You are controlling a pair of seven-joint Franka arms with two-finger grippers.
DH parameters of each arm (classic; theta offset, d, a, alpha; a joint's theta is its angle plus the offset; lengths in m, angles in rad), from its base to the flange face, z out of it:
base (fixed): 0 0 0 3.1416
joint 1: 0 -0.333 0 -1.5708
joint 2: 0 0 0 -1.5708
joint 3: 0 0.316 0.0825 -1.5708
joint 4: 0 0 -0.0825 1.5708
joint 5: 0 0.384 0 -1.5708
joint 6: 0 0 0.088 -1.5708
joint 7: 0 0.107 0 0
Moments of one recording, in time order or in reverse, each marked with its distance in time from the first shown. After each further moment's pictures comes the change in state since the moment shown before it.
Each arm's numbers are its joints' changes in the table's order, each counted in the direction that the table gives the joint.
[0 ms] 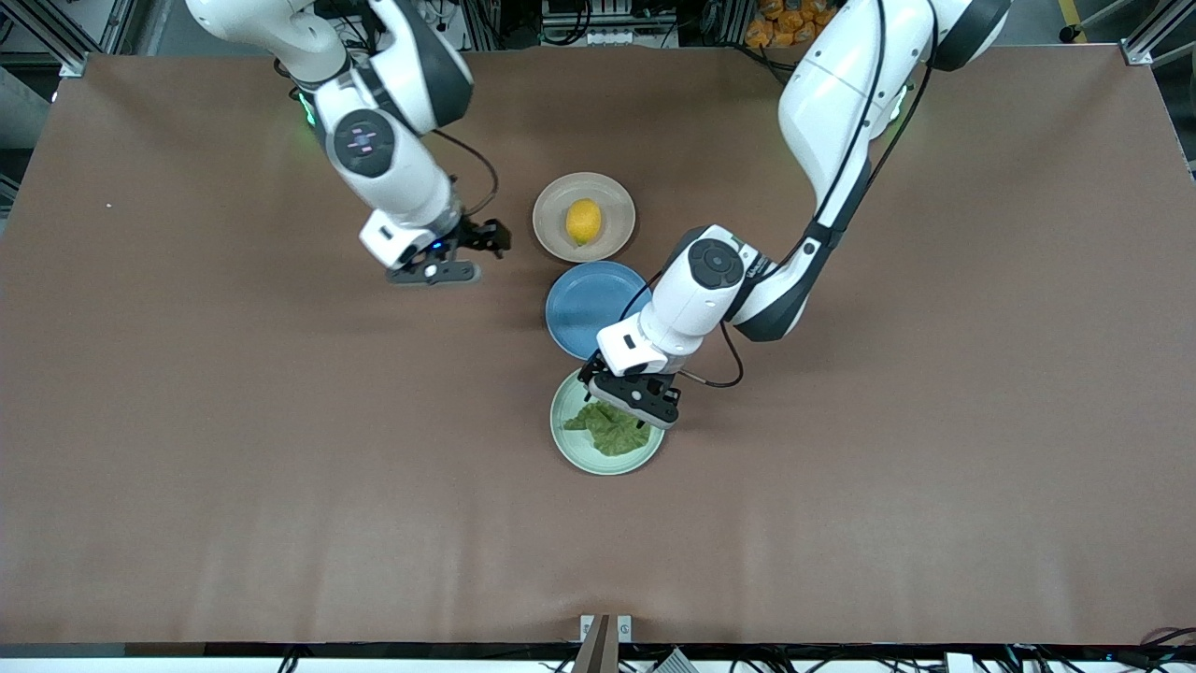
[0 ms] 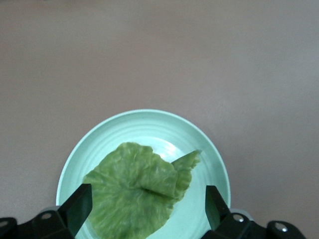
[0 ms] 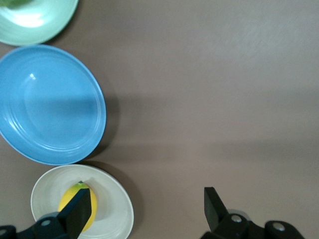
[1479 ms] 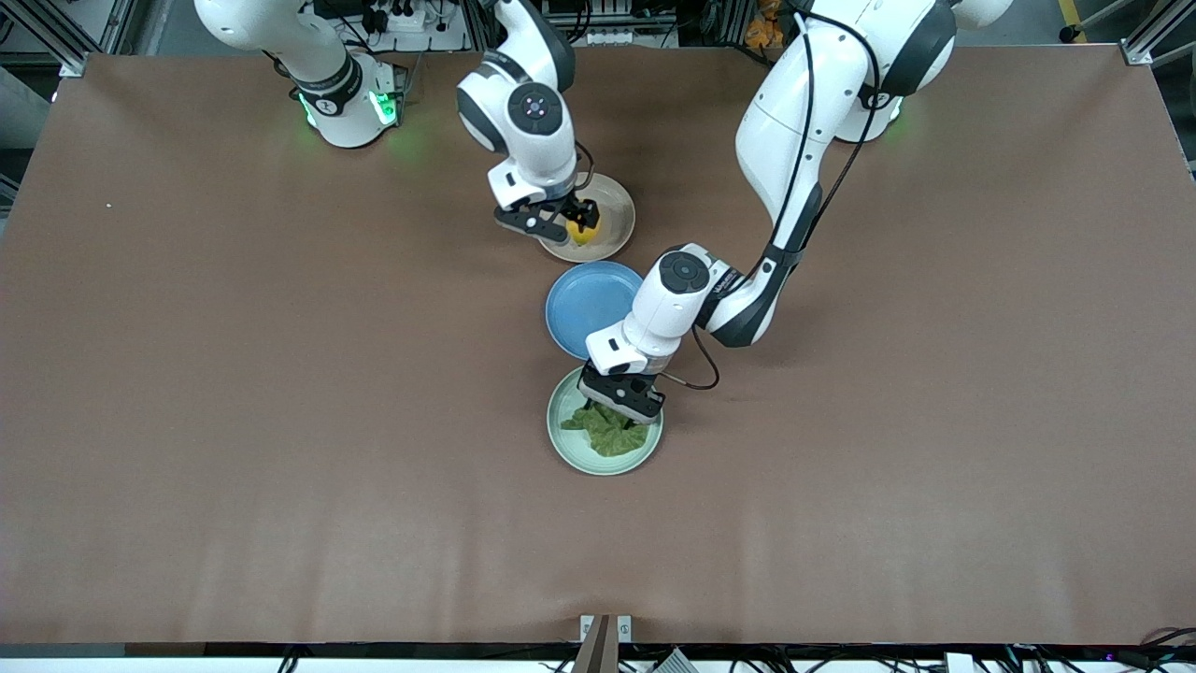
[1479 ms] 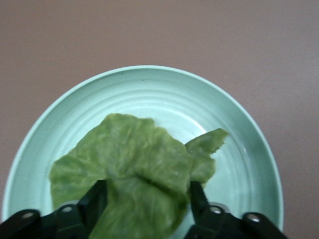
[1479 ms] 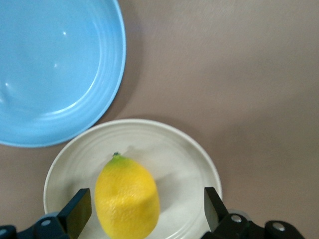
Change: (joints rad) left arm 0.134 -0.146 0.126 -0.010 0.000 -0.171 -0.035; right arm -0.342 -0.204 0.001 0.015 0.001 -0.219 0.674
